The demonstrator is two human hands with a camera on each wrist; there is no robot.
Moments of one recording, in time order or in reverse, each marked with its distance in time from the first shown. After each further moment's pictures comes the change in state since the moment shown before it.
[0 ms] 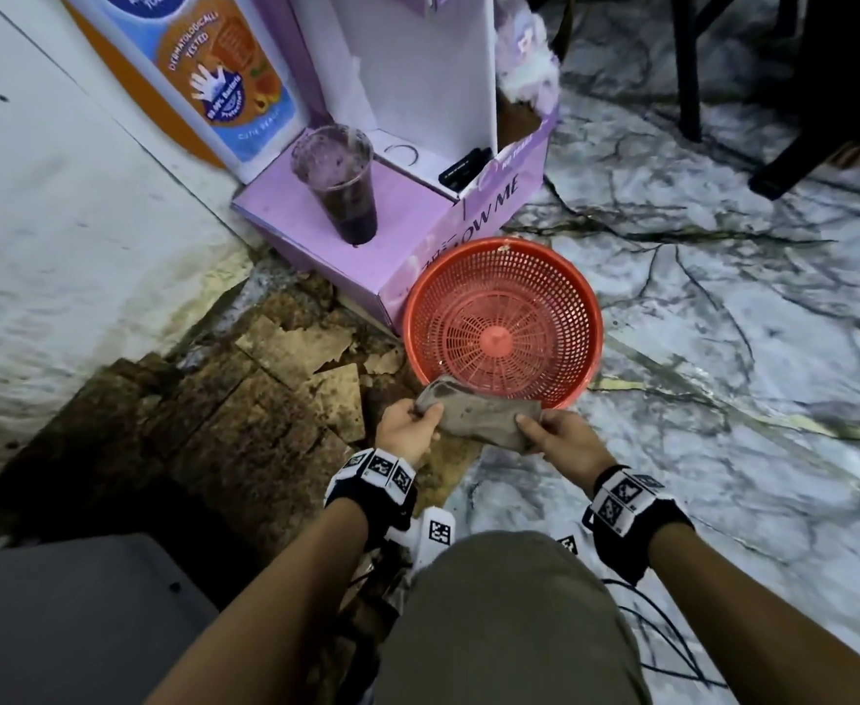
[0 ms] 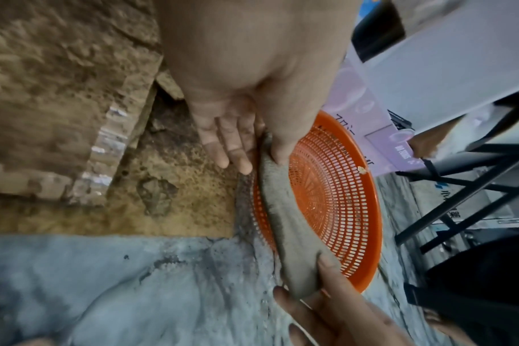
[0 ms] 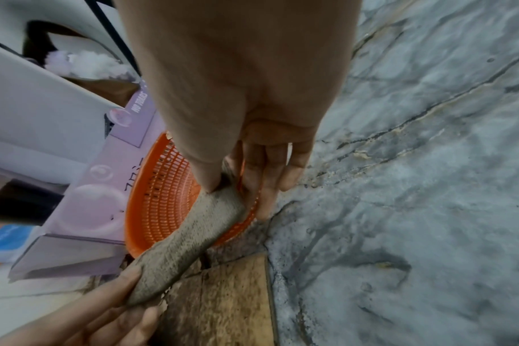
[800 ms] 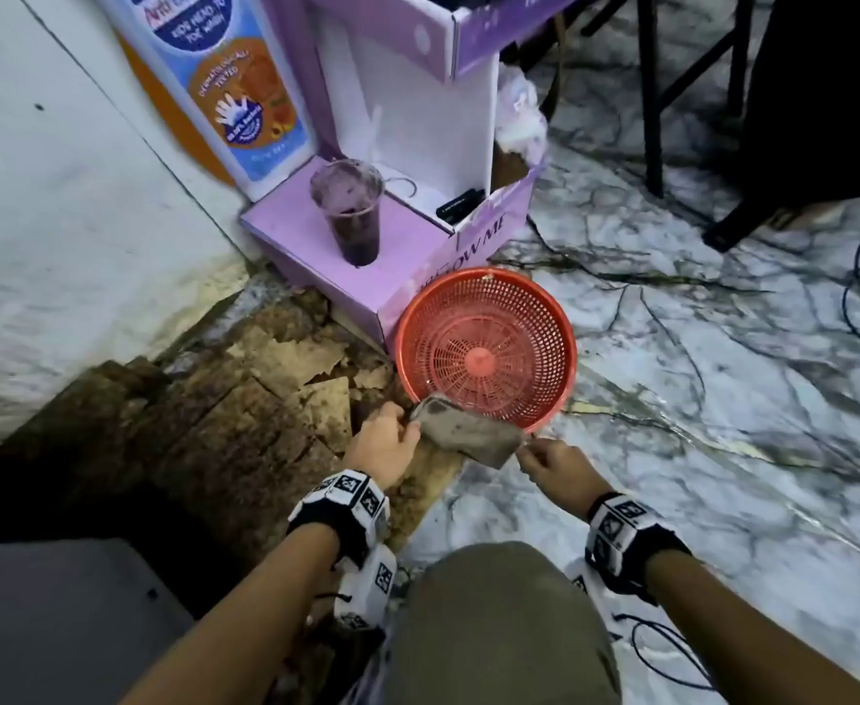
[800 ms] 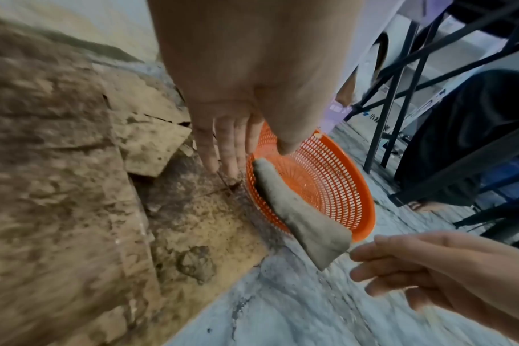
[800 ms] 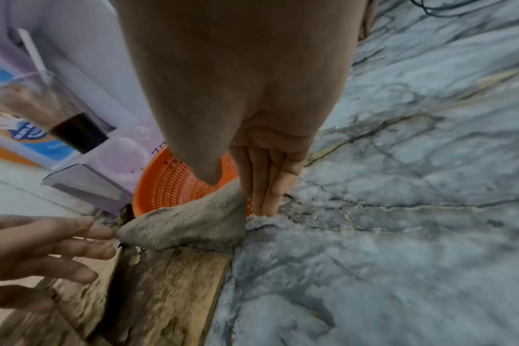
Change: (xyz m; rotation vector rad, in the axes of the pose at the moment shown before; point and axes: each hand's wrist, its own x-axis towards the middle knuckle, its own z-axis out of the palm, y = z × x) left_hand -0.032 0.016 -0.038 0.545 -0.057 0.323; right_hand -0.039 -0.023 -0.017 -0.535 -0.006 -0.079
